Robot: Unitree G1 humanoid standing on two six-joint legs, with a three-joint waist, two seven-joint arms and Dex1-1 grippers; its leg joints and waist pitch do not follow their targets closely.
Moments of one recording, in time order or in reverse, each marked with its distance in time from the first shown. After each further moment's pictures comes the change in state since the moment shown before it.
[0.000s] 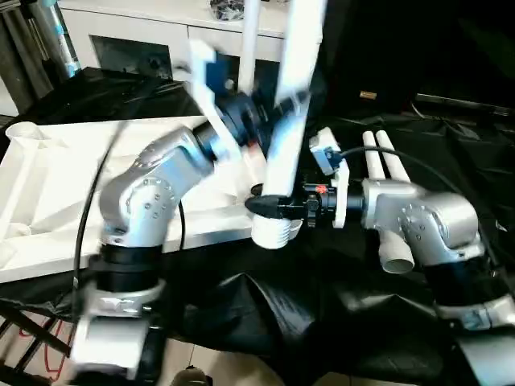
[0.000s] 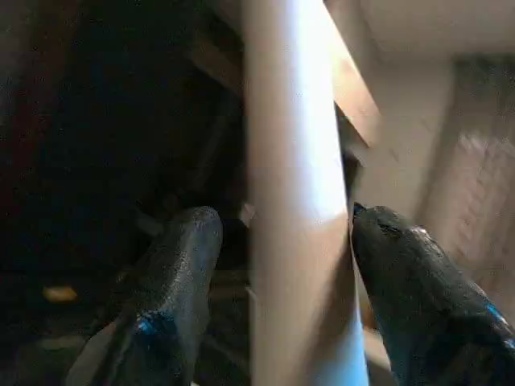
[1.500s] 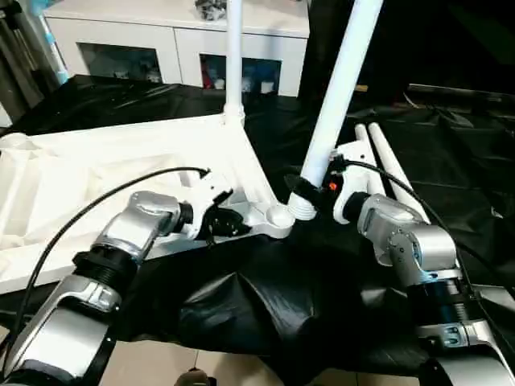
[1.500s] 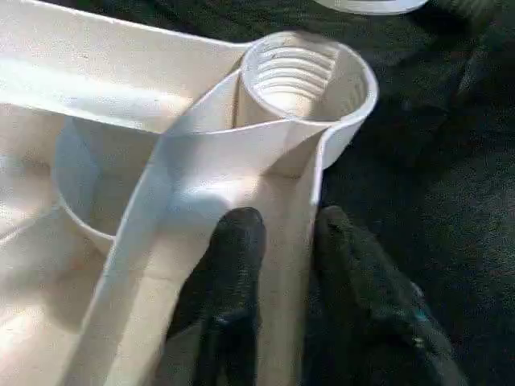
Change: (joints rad) left arm 0.029 0.364 -0.483 0.692 0.529 -0.201 -0.506; right arm 0.091 0.103 -0.093 0.128 -0.256 -0.288 -0.450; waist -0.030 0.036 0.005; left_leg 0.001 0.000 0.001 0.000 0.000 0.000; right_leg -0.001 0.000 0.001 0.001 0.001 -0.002
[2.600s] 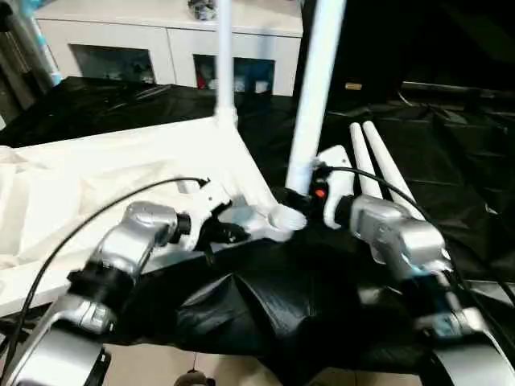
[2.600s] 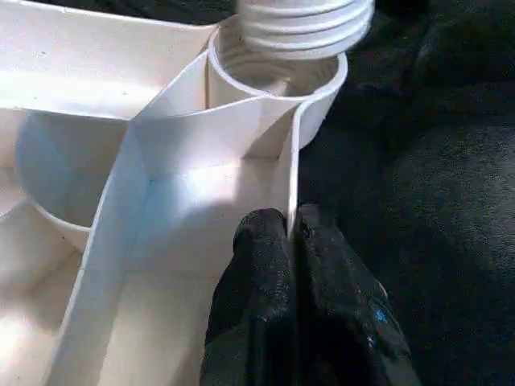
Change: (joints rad) left arm 0.111 -0.016 0.017 -0.171 0.050 0.028 -0.026; right arm -0.065 -0.002 0.084 0.138 -0.051 -0.032 0.125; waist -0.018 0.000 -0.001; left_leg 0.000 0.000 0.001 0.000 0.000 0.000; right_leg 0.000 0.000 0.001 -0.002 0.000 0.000
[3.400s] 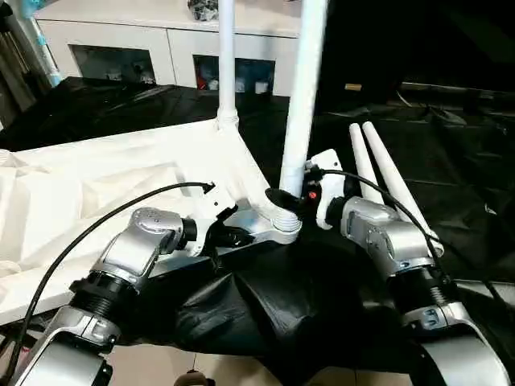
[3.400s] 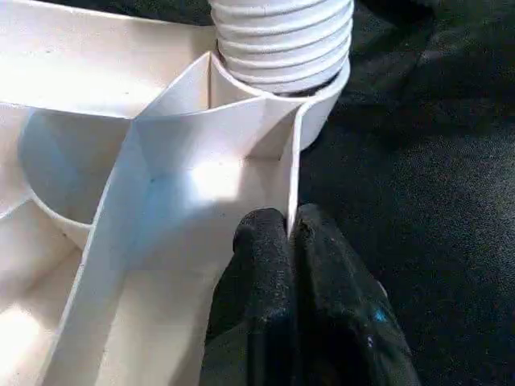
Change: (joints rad) left arm 0.039 -0.018 0.015 -0.075 0.008 0.059 0.058; right arm 0.003 0.052 -0.053 0.127 -0.004 -0.114 0.022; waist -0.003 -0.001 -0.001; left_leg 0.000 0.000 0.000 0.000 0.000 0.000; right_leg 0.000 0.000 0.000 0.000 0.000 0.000
